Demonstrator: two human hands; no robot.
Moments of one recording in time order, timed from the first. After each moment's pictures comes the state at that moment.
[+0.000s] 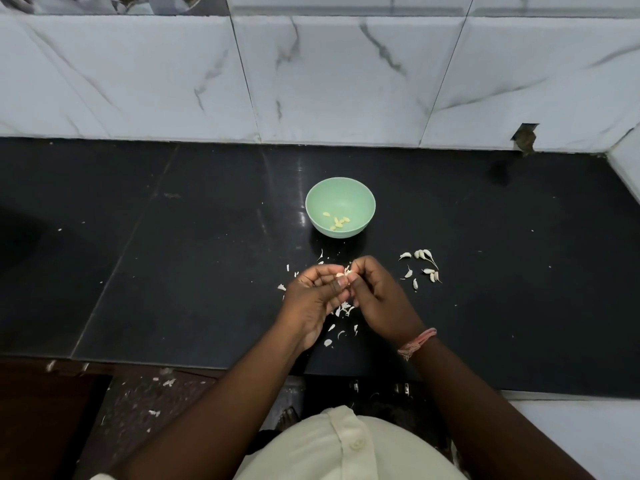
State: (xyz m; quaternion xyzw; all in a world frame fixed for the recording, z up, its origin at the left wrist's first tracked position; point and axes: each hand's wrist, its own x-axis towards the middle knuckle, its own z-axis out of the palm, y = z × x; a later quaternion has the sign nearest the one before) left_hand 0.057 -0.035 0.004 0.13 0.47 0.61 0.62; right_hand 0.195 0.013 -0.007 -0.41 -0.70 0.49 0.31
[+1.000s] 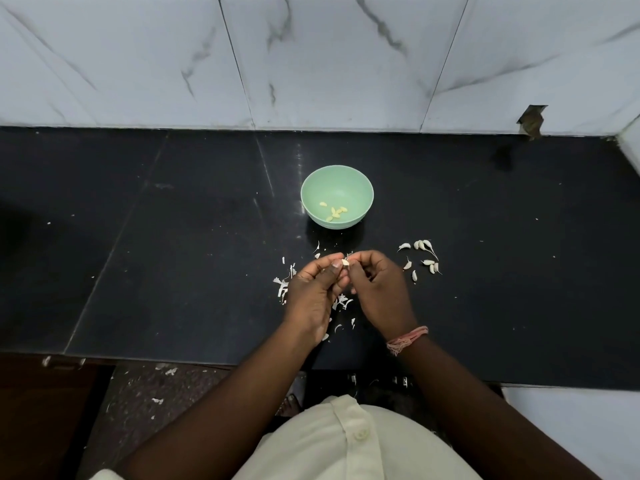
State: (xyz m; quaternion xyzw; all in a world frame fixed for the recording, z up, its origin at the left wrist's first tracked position) left_hand 0.073 -0.022 -0.006 0.05 0.47 0.65 0.59; right_hand 0.181 0.016 -0.011 -0.54 -0.56 0.51 0.37
